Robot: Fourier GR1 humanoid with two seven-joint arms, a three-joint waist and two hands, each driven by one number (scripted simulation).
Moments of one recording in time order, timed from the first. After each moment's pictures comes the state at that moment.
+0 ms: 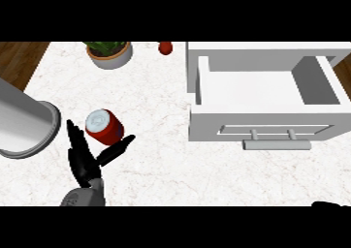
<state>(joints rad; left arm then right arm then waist) -0.10 0.00 -0.03 -1.18 0.21 0.76 -0.30 0.16 -0.09 -0.25 -2.21 -0.13 0.08 0.24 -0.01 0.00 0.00</state>
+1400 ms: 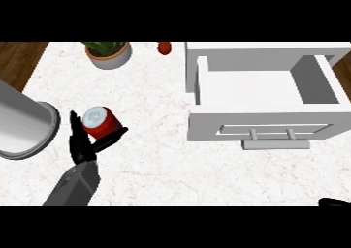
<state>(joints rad) -0.44 0.09 0.22 -0.49 0.39 0.44 -0.65 0.12 -0.09 -0.30 -2.22 -0.12 0.11 0.27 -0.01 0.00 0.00</state>
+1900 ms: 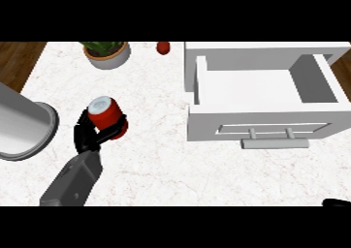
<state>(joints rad) -0.57 0.11 0.26 -0.32 0.40 0.29 -0.73 0.11 -0.09 -0.32 -2.22 -0.13 0.12 0.27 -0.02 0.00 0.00</state>
